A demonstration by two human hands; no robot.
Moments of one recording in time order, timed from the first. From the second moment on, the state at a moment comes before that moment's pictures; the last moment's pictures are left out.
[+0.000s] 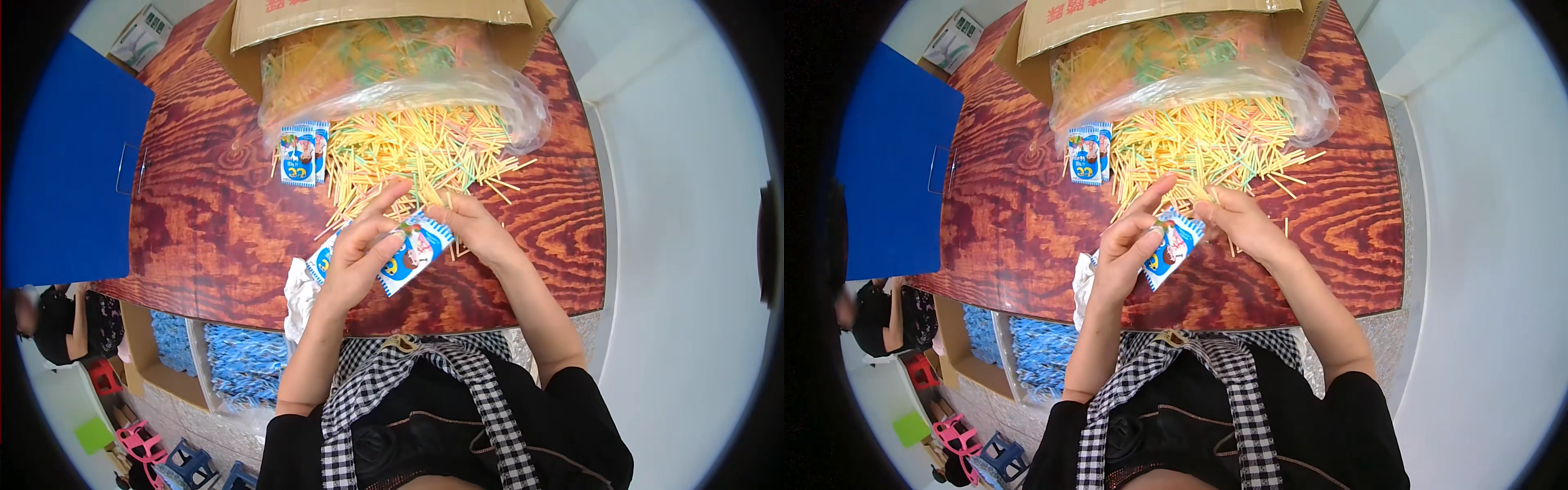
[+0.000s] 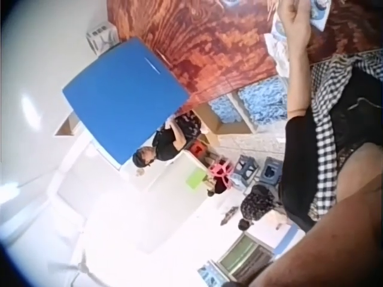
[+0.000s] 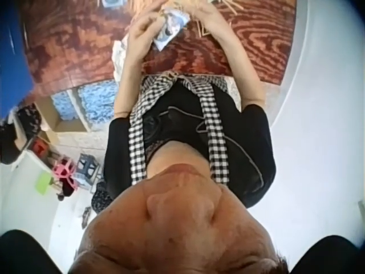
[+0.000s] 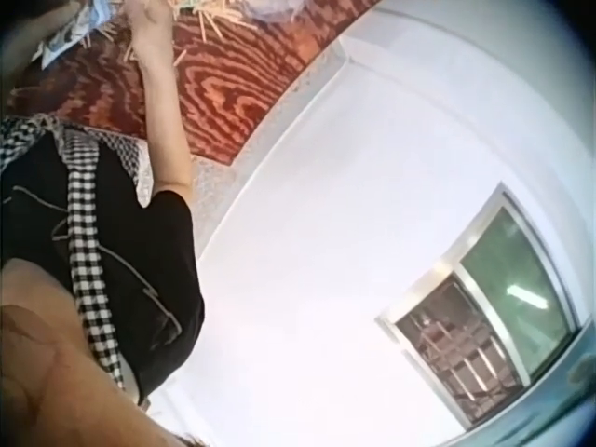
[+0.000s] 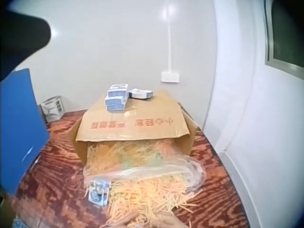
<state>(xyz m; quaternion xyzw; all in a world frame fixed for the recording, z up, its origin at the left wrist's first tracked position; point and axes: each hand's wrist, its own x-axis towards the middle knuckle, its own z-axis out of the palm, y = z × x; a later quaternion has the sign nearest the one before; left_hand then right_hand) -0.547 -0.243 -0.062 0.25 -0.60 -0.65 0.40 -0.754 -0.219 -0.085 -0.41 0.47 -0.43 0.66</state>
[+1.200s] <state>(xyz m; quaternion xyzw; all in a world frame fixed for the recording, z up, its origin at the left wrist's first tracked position) -0.600 -0.209 -0.029 0.23 0.14 -0.85 0.46 -0.692 -0.188 -0.068 -0.58 0.47 -0.59 0.31</state>
